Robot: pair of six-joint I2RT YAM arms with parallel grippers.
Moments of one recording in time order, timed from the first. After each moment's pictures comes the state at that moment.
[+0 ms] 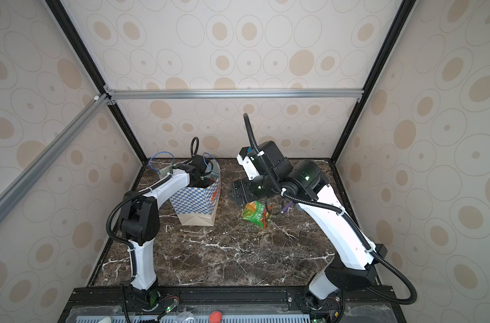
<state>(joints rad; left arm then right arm) -0.35 2.04 1.71 -0.90 -0.19 -0.34 0.82 1.54 2.13 -1.38 -0.07 0.38</state>
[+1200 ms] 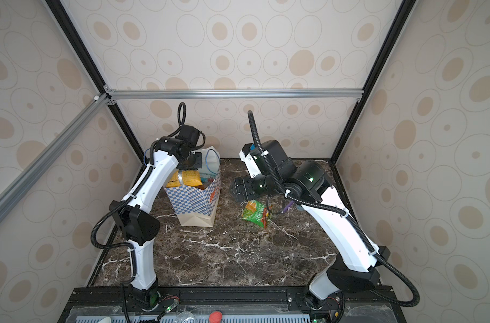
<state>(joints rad) -0.34 2.04 2.29 -1.29 -0.28 -0.36 0.82 1.52 2.13 -1.34 -0.02 0.38</state>
